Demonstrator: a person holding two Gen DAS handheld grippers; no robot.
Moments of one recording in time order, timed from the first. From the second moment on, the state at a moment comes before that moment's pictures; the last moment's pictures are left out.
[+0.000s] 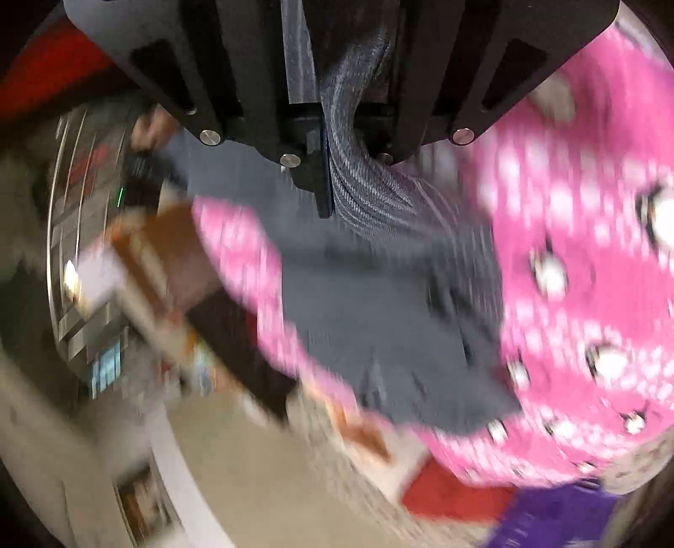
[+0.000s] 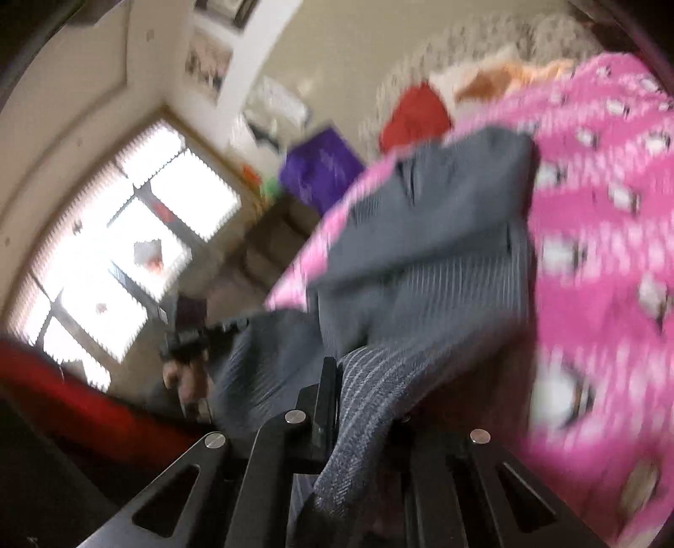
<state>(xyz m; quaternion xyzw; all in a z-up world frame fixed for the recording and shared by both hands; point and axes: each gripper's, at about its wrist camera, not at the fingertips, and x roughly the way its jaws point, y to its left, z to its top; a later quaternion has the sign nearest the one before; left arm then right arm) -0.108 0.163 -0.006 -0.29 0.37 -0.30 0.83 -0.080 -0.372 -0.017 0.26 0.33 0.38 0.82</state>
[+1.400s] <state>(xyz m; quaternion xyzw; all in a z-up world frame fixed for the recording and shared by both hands) 0.093 0.173 0.016 -0.10 0.39 -0.11 0.91 0.137 -0.370 0.023 0.21 0.34 0.21 0.89</state>
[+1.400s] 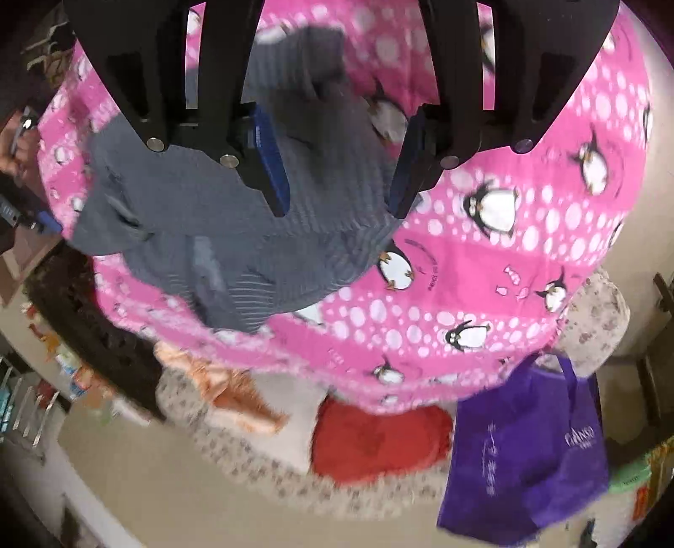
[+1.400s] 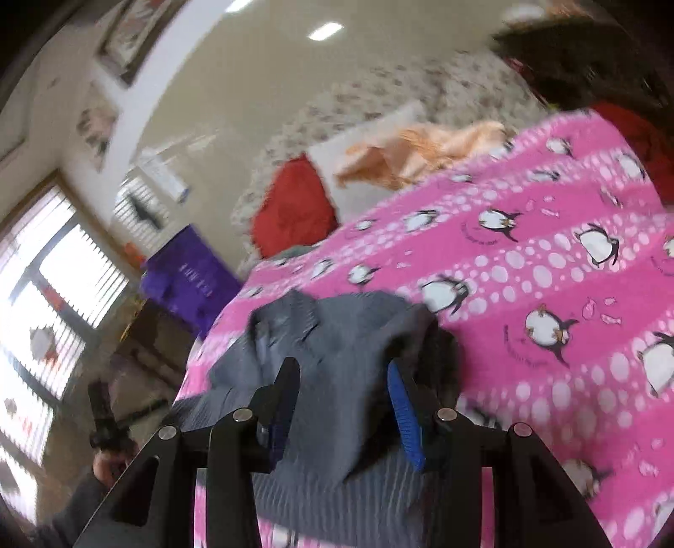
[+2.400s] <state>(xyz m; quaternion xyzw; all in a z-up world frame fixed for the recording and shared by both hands) 0.154 0.077 -0.061 -0.06 0.49 -0.12 0.86 0.215 -0.279 -0.063 0.02 0.46 0.16 0.87</state>
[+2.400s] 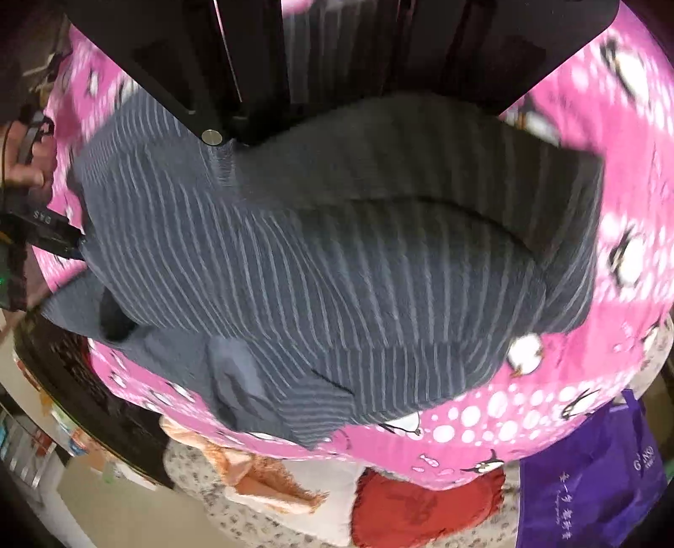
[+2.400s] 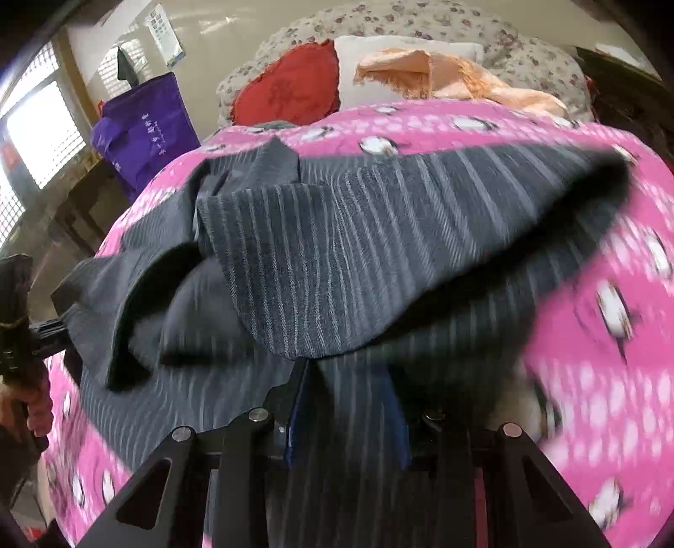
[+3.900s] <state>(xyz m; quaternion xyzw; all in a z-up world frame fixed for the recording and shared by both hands) 0.171 0.103 -0.093 -0.15 0.40 -0.07 0.90 0.197 -0.301 -0.019 0.10 0.38 0.15 0.91</state>
